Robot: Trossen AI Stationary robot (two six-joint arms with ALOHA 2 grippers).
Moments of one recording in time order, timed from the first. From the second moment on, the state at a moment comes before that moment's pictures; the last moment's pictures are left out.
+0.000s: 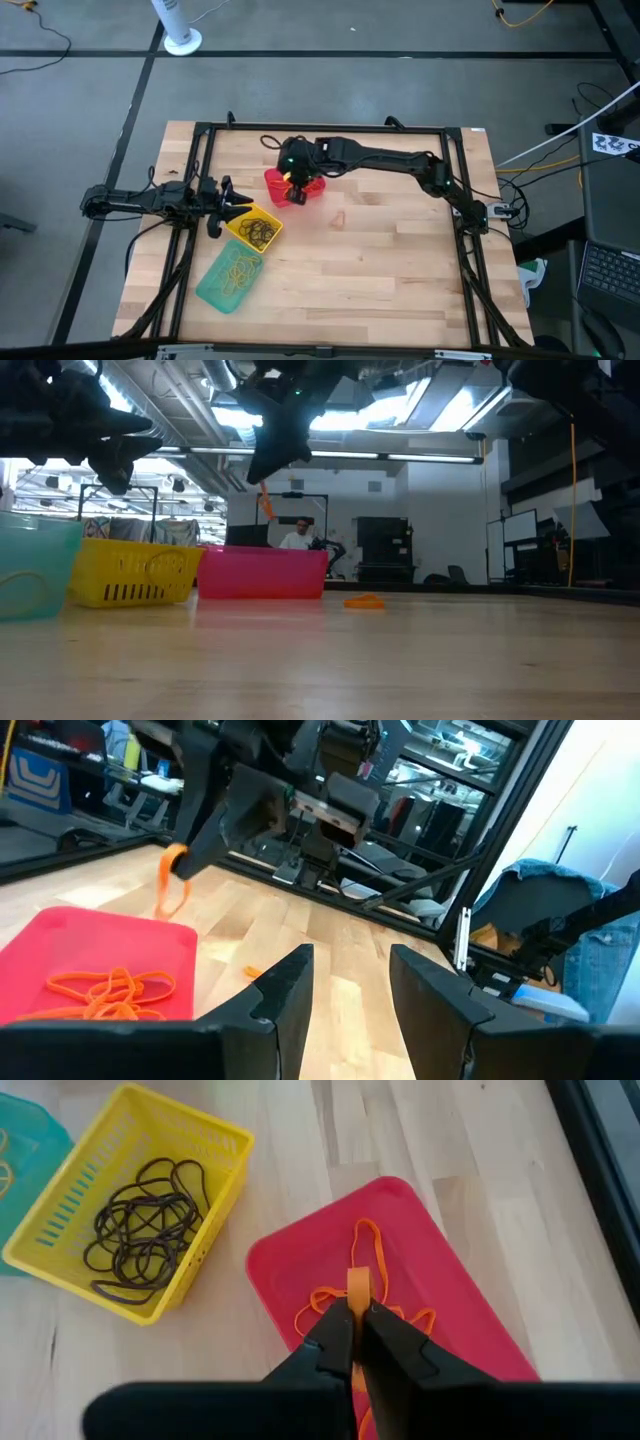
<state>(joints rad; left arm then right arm) -0.06 0.00 0.01 0.03 -0.11 -0.36 -0.13 2.28 2.29 -0.94 0.04 -0.01</state>
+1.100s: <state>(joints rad) -0.06 0.00 0.01 0.03 -0.11 -0.34 -0.11 2.29 2.09 -1.41 -0.01 0.24</state>
